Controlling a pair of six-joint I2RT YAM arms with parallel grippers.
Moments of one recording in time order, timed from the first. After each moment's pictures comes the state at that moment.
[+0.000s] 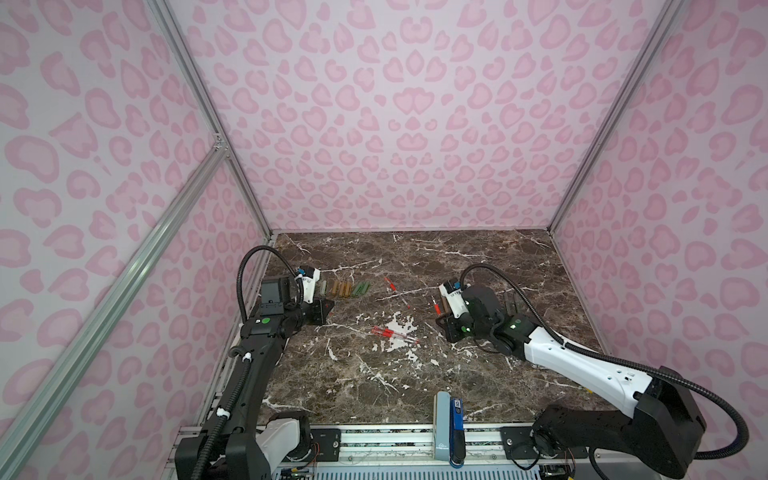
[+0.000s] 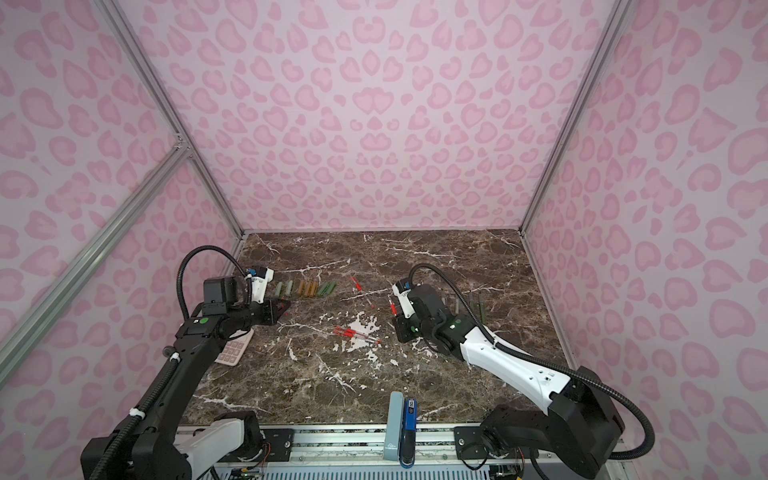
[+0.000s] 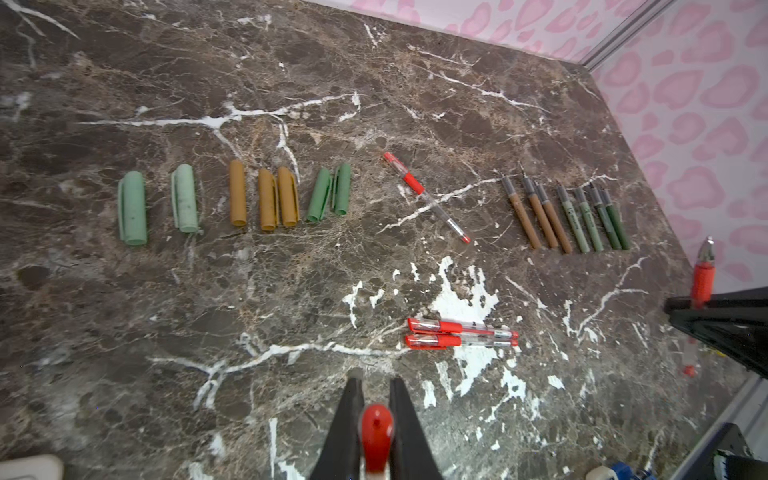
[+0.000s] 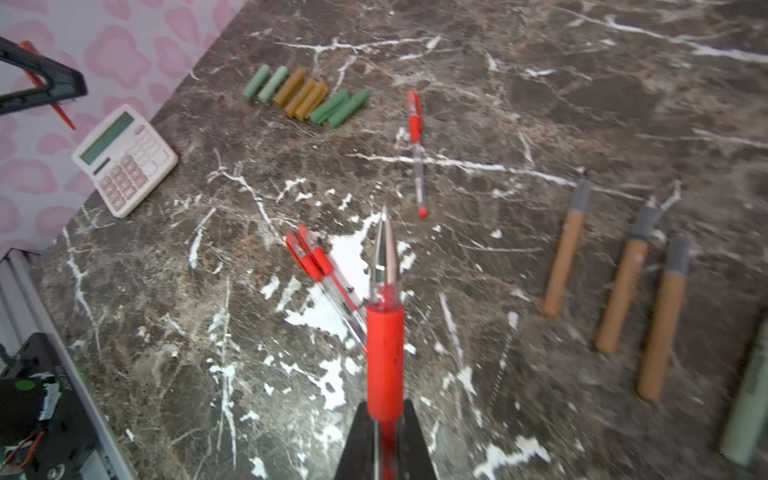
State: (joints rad) left arm 0.06 1.11 0.81 -0.53 0.51 -0.01; right arm 0.66 1.23 0.80 -0.35 -0.11 0.29
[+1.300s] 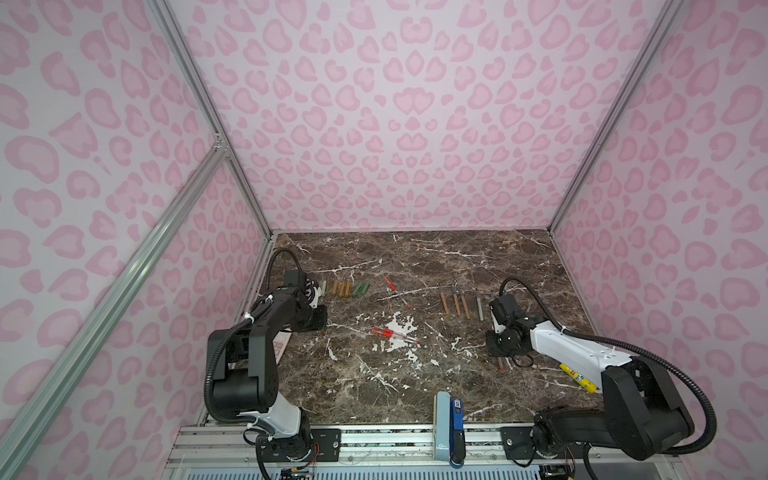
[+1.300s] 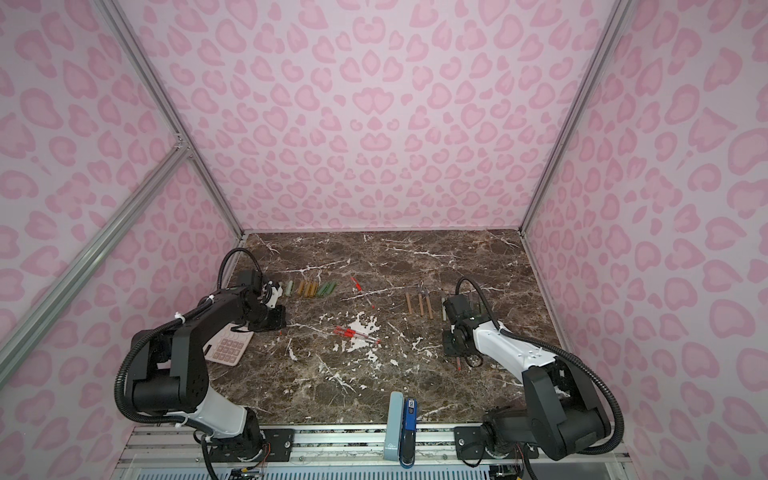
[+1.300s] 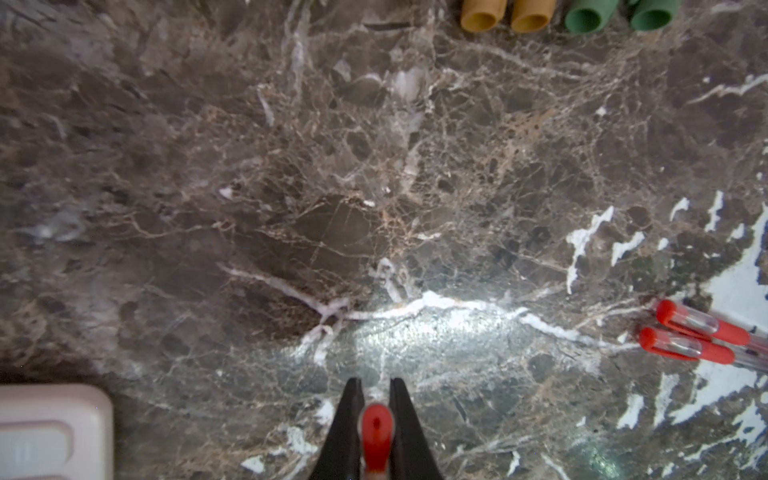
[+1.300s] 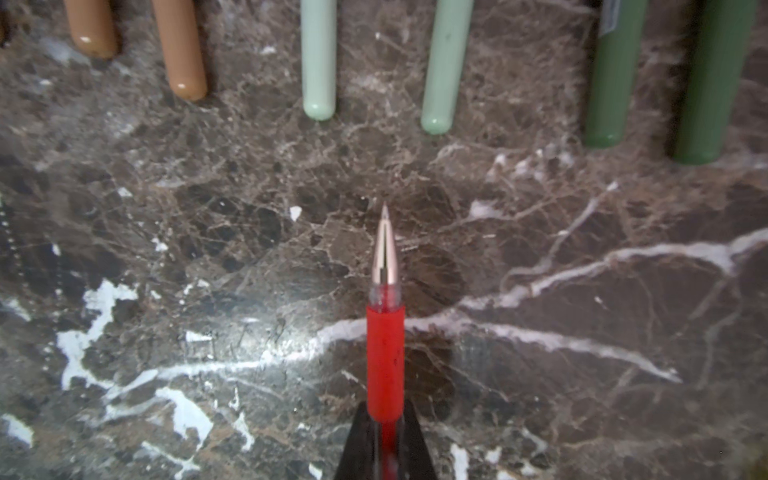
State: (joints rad) left arm 0.06 1.60 0.95 -0.68 0.20 0.01; right arm 0.33 1.37 0.68 -0.65 0.08 0.35
